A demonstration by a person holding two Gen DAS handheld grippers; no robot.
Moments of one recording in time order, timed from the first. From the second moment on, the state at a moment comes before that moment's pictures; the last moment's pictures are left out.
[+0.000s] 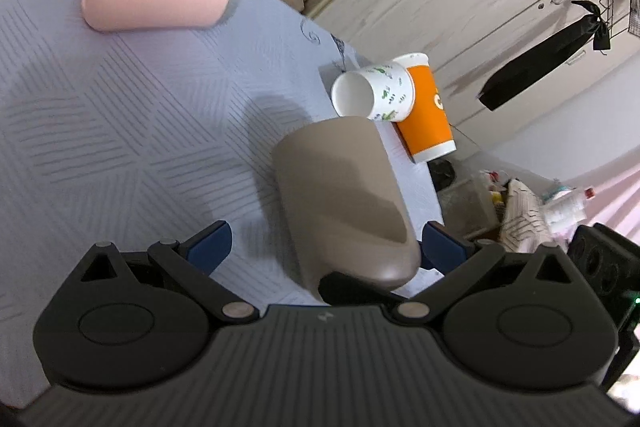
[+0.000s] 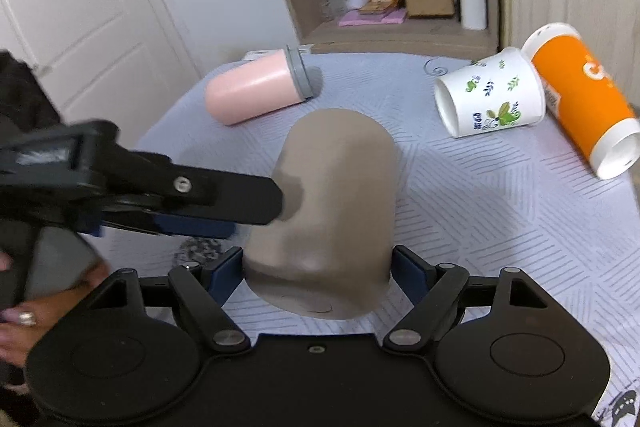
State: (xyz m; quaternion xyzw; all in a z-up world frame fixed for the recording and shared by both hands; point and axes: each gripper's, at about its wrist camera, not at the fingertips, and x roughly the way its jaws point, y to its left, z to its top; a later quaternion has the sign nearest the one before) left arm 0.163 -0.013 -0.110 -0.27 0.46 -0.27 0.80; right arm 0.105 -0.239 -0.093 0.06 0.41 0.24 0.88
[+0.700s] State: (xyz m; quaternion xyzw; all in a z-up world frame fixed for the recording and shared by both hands) left arm 0.202 -0.022 -0.134 -0.31 0.48 -0.30 0.76; right arm 0.161 -0.245 -0.097 0.10 0.49 0.30 0.81
